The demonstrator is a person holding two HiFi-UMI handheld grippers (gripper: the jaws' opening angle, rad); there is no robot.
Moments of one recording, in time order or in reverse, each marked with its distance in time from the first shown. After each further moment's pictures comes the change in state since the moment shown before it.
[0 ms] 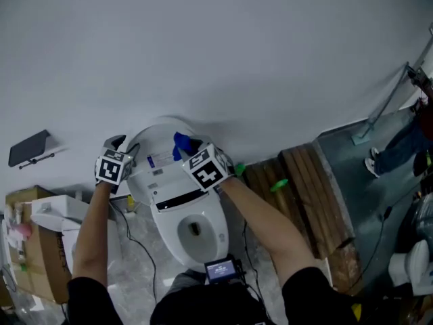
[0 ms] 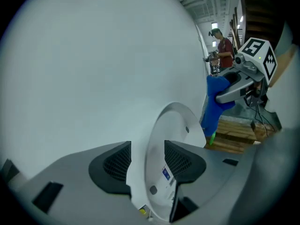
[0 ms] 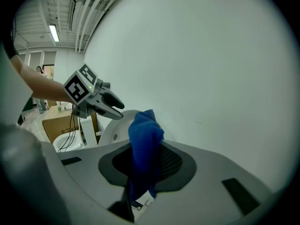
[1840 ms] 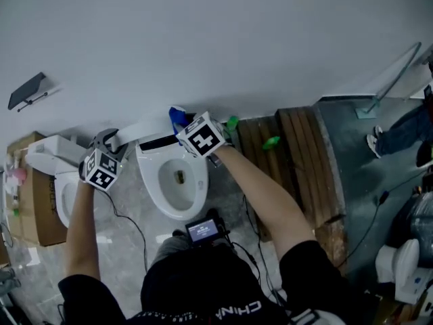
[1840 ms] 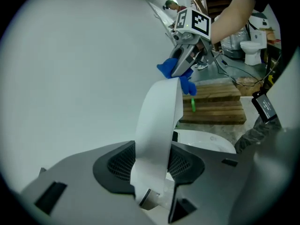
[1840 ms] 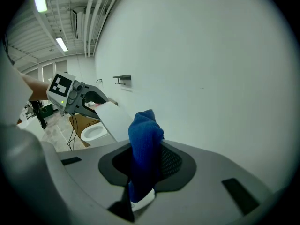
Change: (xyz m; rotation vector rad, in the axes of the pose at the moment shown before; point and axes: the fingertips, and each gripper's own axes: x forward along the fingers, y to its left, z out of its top) left arm -0.115 -0.202 -0.086 0.394 0.161 0.011; right arm -0.116 0.050 -0.128 0.061 0.099 0.222
